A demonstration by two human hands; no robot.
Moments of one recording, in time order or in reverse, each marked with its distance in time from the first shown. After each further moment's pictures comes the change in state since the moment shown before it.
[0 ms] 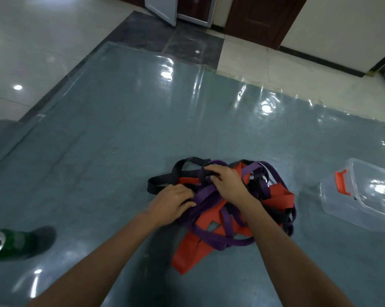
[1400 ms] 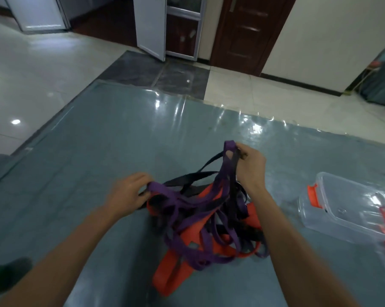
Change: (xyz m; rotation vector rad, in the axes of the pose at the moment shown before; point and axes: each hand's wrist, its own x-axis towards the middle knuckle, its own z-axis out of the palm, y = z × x) left_hand 0.038 -0.014 -0.089 0.128 0.264 -0.133; right_hand -0.002 0.006 -0.141 0.383 0.603 0.096
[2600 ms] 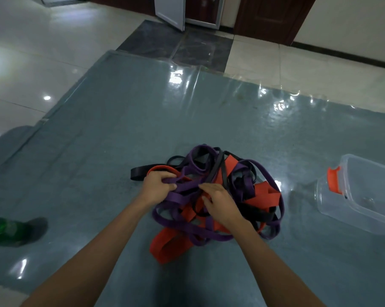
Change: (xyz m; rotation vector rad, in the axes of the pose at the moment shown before) left_hand -0.010 0.075 0.064 -0.457 -0.204 -0.882; right_hand -0.117 0.118 0.063 -0.390 -0.653 -0.230
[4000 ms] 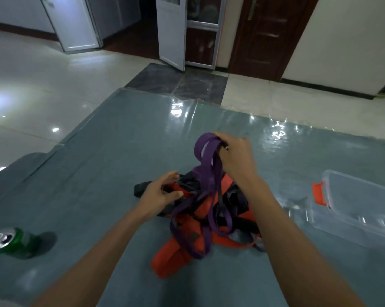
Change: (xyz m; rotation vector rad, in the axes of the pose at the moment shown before) left_hand -0.058 0.038 -0.031 -0.166 -0.084 0.316; right_hand 0.028 -0.102 -0.179 0.087 0.573 -0.125
